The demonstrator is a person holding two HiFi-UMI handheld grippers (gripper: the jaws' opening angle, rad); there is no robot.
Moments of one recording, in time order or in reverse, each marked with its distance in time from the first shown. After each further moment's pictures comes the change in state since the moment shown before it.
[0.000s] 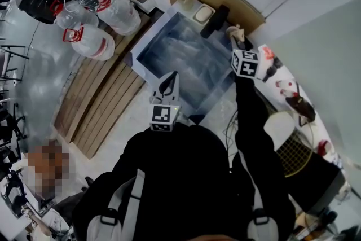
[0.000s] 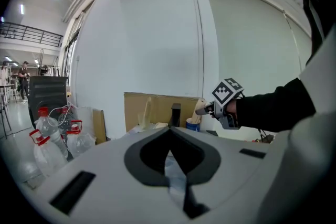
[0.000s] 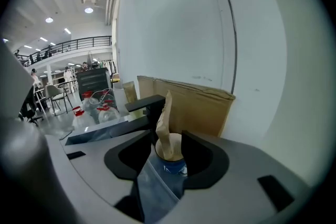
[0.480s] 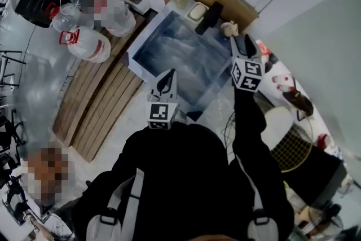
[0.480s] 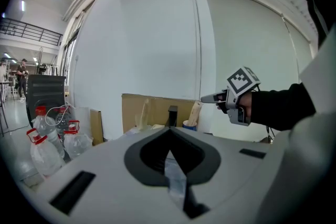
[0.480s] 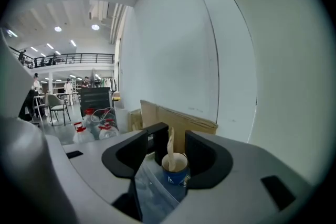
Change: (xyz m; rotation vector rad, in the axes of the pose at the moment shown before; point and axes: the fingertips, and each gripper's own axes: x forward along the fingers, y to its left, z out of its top) left arm -0.005 -0.007 0.004 -0.010 -0.021 -0.026; right arm -0.083 0.009 0.046 0.014 -0.246 -0.016
